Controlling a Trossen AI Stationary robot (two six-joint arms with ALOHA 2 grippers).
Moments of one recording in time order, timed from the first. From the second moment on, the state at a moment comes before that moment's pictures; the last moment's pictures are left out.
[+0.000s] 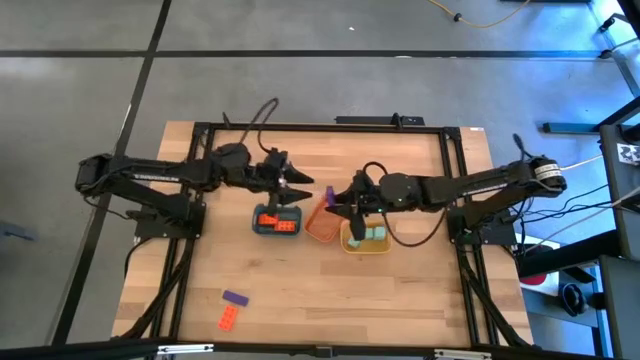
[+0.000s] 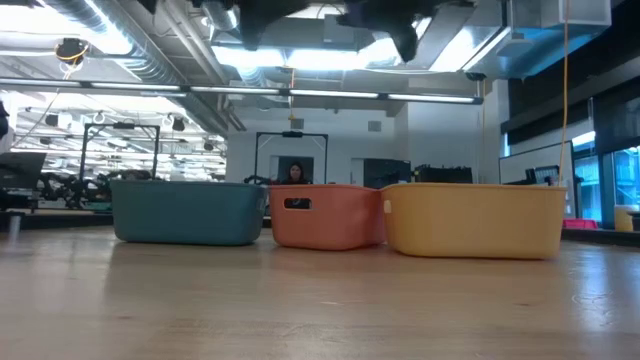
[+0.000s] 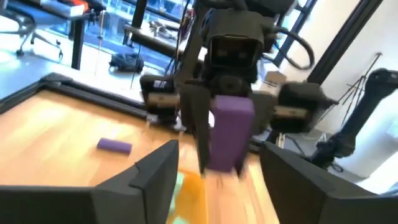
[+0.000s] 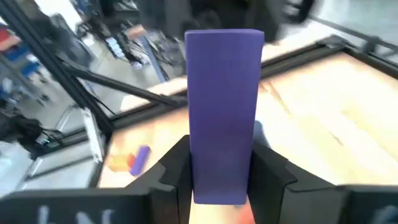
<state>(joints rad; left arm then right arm) 0.11 1.16 0.82 0.33 0.19 -0.38 0.11 1.39 0.98 0.13 0.13 0.39</state>
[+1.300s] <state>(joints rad) 0.12 0.74 0.72 0.20 -0.08 -0.35 -0.02 2.07 1.49 -0.73 -0.08 -0.22</state>
